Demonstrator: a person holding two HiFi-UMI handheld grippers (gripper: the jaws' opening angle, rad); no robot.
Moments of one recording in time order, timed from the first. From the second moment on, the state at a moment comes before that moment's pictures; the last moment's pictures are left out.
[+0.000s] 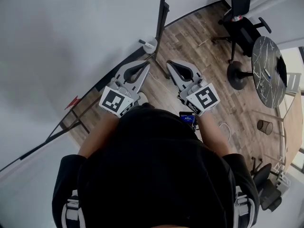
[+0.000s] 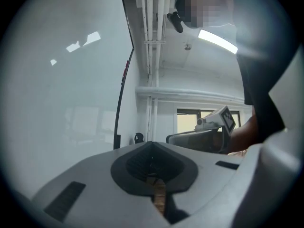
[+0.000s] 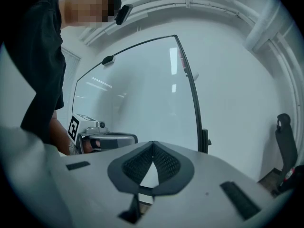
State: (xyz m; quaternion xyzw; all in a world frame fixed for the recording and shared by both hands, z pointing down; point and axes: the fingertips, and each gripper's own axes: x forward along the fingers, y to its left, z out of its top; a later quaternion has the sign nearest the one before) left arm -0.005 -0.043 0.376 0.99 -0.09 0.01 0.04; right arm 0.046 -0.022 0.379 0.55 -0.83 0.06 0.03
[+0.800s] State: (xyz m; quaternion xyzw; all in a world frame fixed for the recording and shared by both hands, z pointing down) left arm 0.024 -0.121 0.393 0.99 -0.12 0.03 0.05; right arm 0.066 -0.120 0.405 0.49 -0.87 0.07 0.05
